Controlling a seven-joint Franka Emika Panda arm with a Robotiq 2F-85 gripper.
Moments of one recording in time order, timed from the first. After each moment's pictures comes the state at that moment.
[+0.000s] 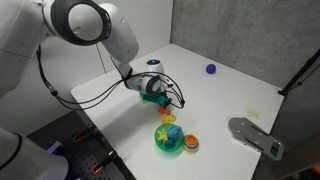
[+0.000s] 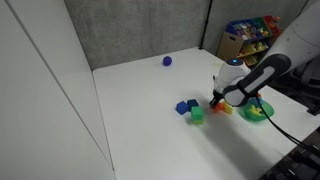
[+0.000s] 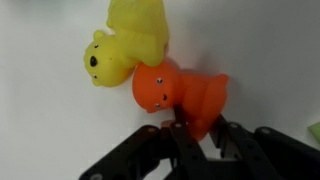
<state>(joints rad) 0.10 0.87 -0.14 -1.93 -0.21 2.88 -0.05</state>
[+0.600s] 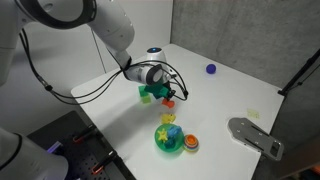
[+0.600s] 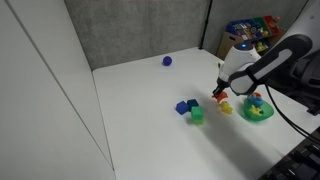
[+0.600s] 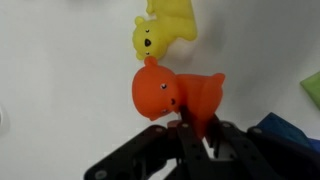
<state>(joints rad) 0.11 0.70 -0.16 -2.01 -0.21 2.86 -0.04</state>
